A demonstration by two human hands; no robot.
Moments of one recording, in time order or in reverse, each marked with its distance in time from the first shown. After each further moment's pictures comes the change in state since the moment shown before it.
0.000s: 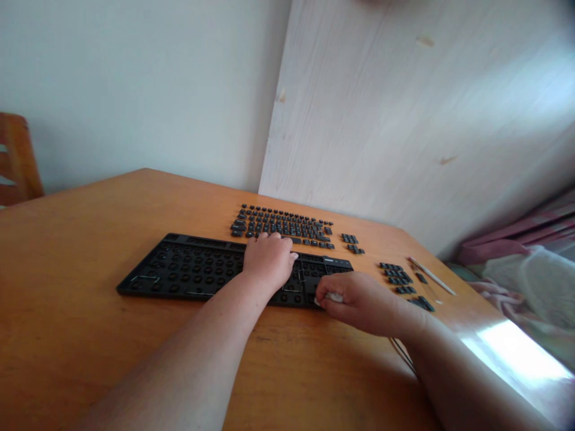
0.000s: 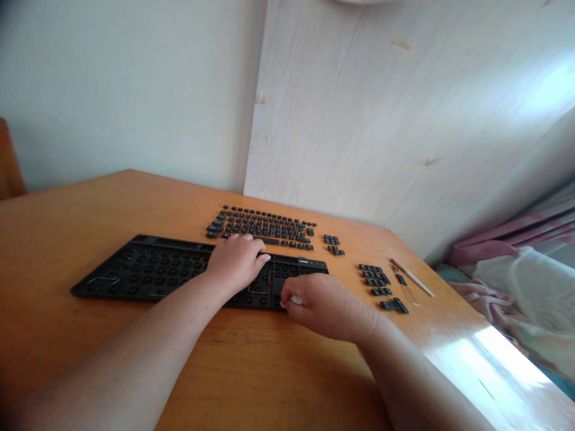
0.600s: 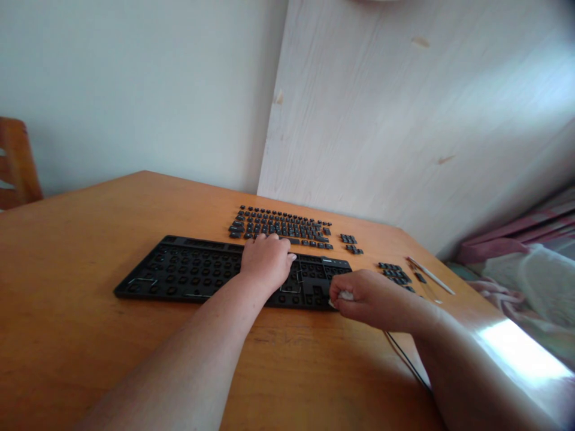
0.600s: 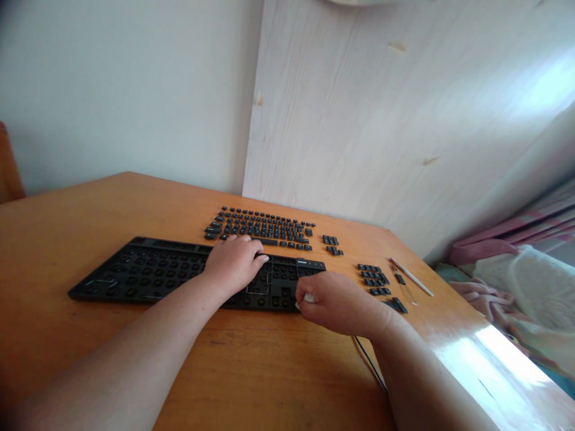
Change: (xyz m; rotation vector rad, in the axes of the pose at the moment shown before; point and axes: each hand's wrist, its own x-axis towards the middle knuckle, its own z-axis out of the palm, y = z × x) left_hand 0.001 -0.001 0.000 -0.012 -0.029 -0.012; right_hand -0.011 0.014 -0.013 -0.026 -0.033 0.084
